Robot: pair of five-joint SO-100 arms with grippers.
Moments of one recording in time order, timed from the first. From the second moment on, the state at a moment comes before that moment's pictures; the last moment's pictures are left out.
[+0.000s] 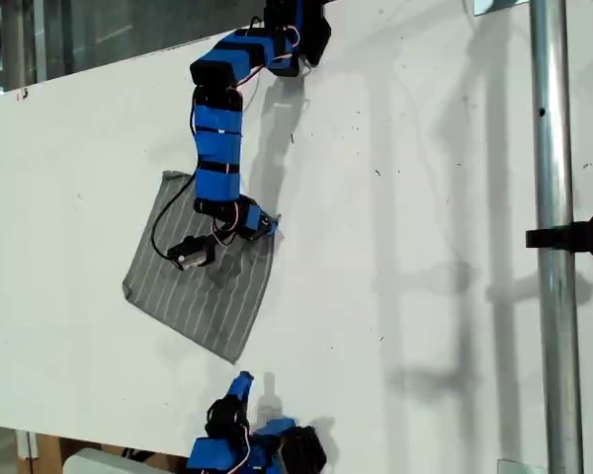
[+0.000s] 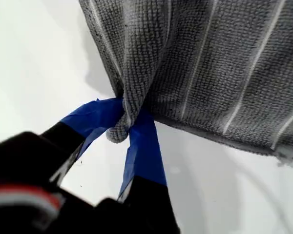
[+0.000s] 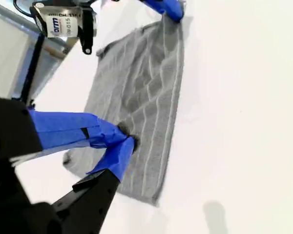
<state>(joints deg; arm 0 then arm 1) -22.1 162.2 135.6 80.3 -72.2 12.4 50.6 61.2 73.5 40.1</state>
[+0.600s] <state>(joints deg) -43.5 108.6 94.7 92.1 -39.5 11.0 52.3 64.0 71.8 42.2</state>
